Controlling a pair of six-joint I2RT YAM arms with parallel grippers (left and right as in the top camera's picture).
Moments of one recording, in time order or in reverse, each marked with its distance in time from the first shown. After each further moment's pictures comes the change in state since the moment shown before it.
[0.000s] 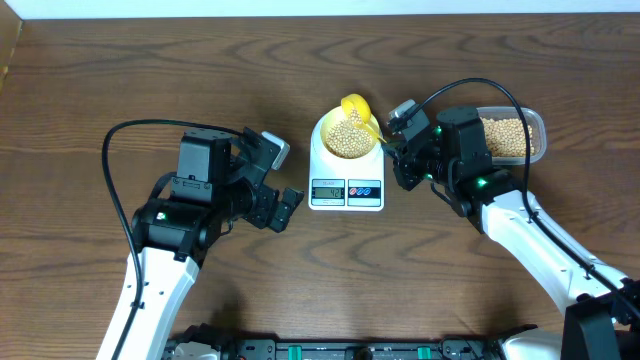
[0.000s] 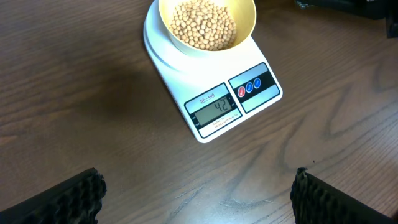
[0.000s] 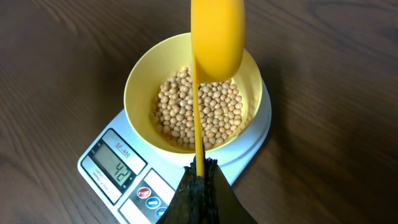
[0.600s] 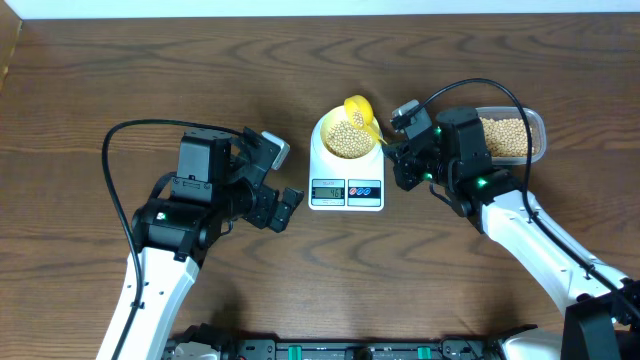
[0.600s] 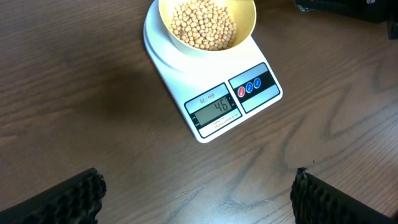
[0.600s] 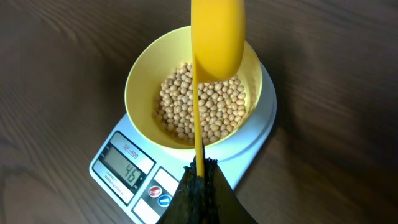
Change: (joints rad) left arm 0.000 0.000 0.000 0.000 0.000 0.000; right arm 0.000 0.000 0.000 -0.017 -0.001 0.107
